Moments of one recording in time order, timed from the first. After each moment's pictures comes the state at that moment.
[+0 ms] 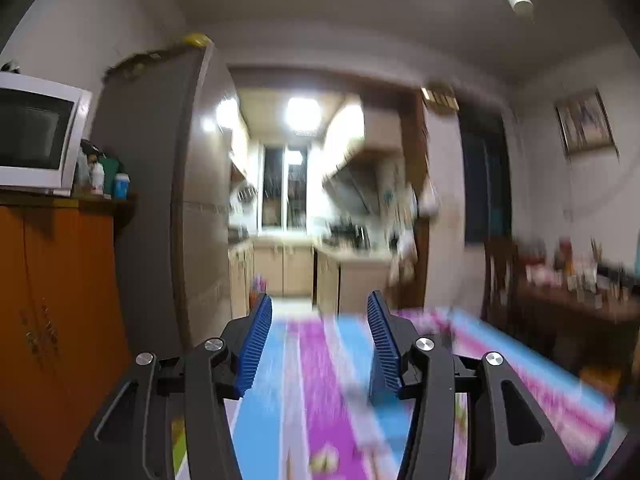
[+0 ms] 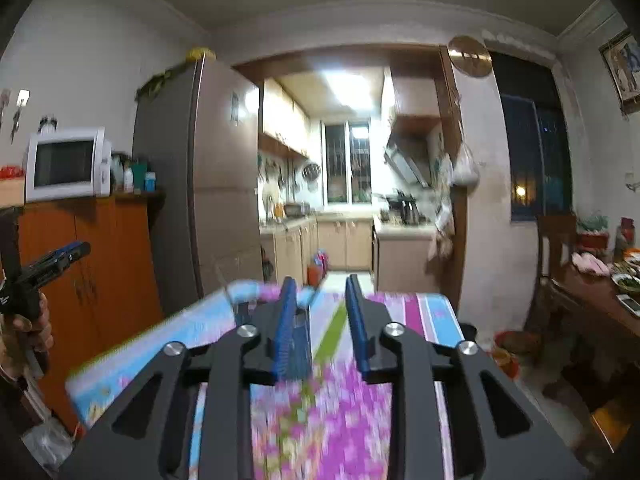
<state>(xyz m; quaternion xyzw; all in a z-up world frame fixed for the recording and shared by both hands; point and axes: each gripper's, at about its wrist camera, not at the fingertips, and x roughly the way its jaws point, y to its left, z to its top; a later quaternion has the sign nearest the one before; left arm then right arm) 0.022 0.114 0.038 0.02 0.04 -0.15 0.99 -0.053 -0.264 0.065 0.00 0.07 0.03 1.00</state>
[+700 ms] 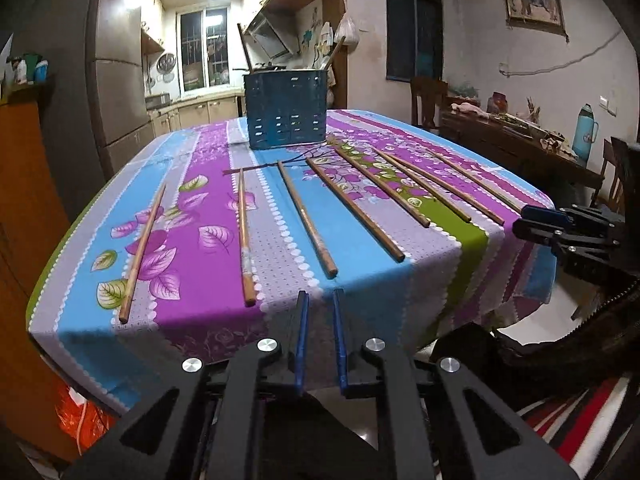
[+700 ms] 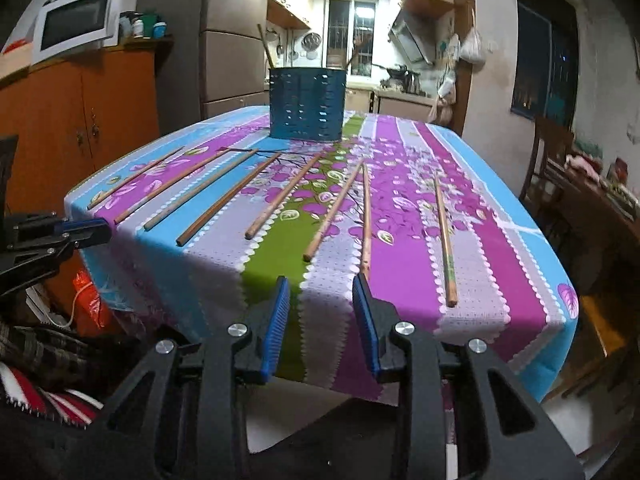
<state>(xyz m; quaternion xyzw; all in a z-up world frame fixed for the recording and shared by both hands) -0.093 0.046 -0.162 0.10 0.28 -0.26 0.92 -0.131 -0.172 -0.129 -0.04 0.29 0.01 0.96</state>
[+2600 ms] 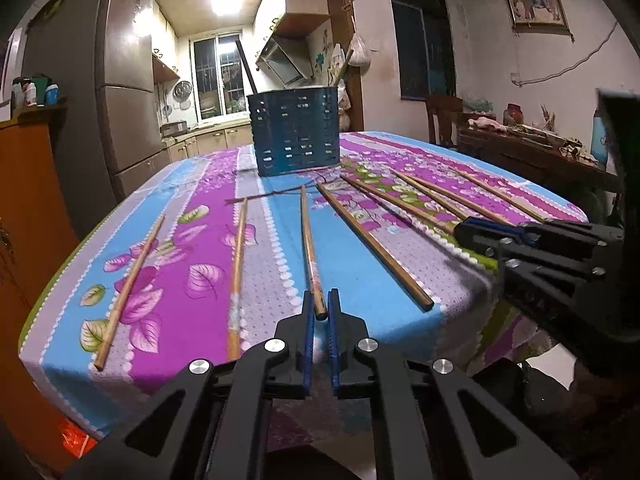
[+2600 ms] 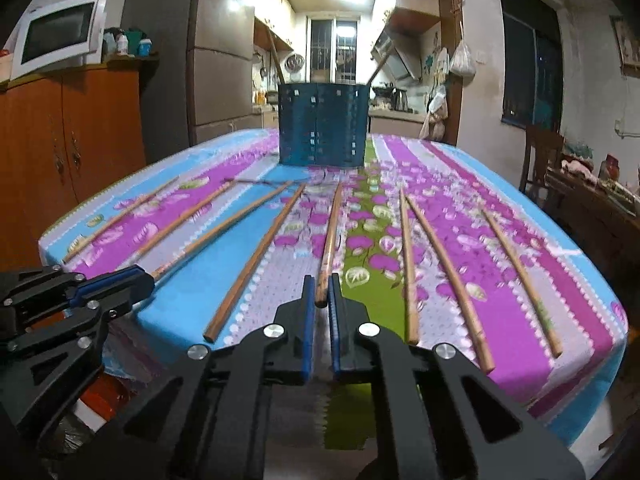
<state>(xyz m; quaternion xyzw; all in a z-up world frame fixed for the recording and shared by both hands) -0.062 0.017 -0.166 0.10 0.23 -0.22 0.94 -0.076 -0.116 -0.134 -0.01 0.24 -0.02 0.97</state>
